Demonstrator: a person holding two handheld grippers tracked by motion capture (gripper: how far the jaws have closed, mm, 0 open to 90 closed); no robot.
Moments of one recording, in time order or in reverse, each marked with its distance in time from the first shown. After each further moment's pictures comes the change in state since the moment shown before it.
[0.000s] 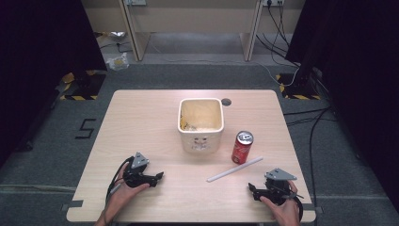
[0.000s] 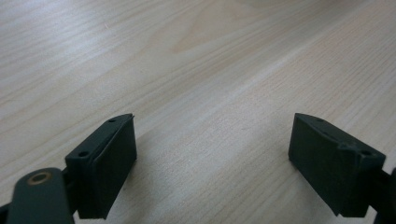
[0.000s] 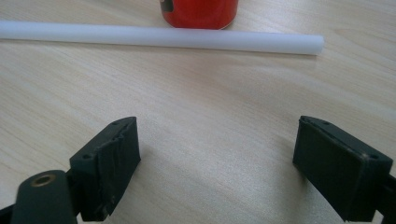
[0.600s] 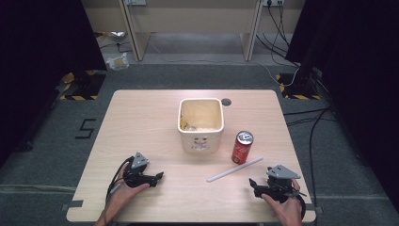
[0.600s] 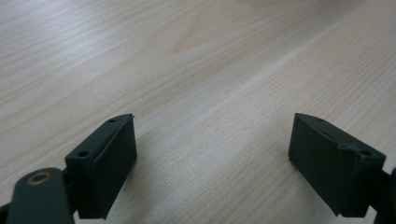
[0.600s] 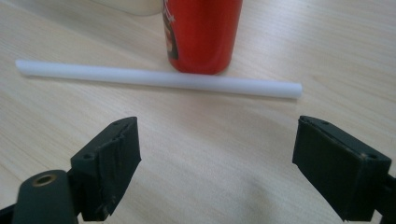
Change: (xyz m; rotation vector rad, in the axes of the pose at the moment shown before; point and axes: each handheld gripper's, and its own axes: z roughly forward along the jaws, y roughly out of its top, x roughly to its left) left arm 0.000 0.000 0.000 0.000 0.000 0.000; right arm 0.002 0.018 -0.016 -0.081 -0.012 -0.034
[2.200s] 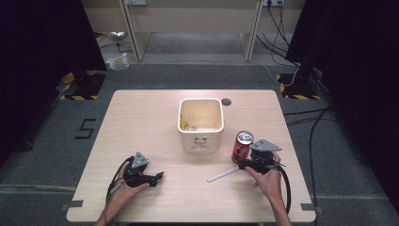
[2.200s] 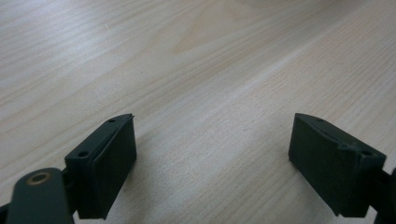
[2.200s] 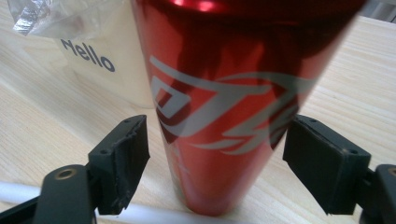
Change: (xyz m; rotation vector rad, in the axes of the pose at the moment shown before) left arm 0.000 0.000 0.000 0.001 0.001 0.000; right arm 0.001 0.070 0.055 -0.092 0.052 -0.025
